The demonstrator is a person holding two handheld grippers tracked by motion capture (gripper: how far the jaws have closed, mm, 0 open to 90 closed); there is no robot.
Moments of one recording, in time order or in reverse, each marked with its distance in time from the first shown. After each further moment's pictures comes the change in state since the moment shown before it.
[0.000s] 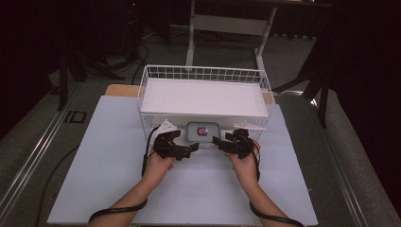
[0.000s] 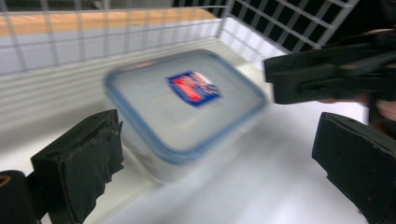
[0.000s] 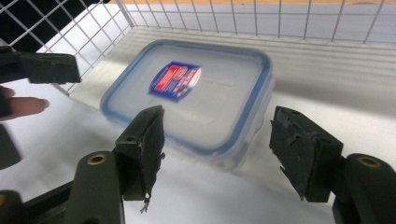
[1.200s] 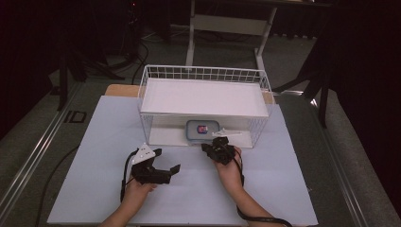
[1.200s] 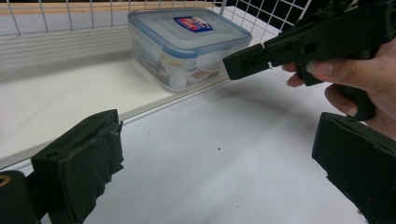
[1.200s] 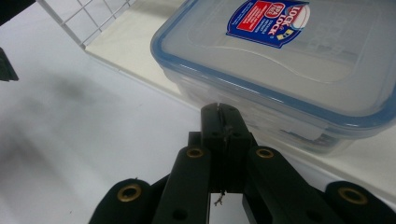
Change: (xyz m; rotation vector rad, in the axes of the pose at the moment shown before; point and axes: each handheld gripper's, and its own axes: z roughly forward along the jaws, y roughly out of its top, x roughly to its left) left arm -0.004 -0.062 -0.062 -0.054 0.067 0.046; right arm 0.040 -0.021 0.038 0.098 0.038 -0.110
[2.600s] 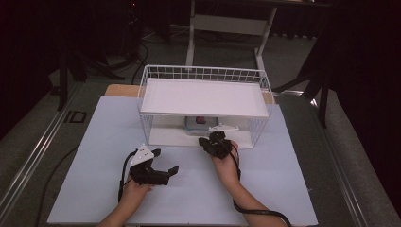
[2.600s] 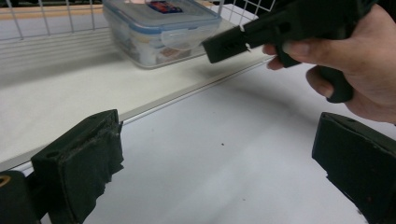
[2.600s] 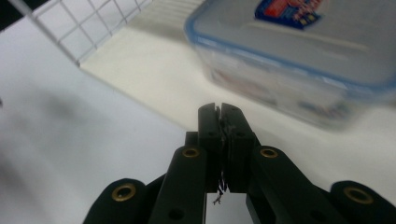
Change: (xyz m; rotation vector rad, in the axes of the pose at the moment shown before) left arm 0.000 -0.003 -0.003 0.005 -0.012 0.032; right arm -0.001 0.013 0.010 -0.028 -0.009 -0.025
